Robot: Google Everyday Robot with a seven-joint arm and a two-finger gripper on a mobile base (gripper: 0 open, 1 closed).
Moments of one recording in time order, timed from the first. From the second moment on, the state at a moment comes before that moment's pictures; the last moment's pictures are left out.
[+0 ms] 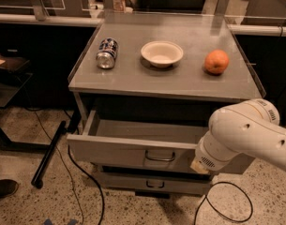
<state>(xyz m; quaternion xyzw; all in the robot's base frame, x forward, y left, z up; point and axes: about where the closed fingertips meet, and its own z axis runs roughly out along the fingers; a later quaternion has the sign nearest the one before) 0.441 -0.177 0.663 -0.45 0.89 0.00 0.11</state>
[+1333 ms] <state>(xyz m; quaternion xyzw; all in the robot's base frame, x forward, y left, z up) 0.557 -0.195 0.653 -0.37 0.91 -0.03 0.16</state>
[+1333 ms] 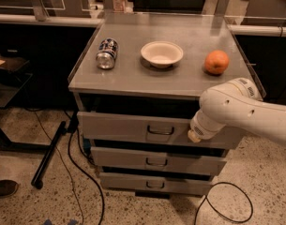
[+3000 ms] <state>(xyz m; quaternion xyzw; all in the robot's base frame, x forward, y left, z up) 0.574 -0.193 0.649 -0.35 0.92 -0.03 0.17</state>
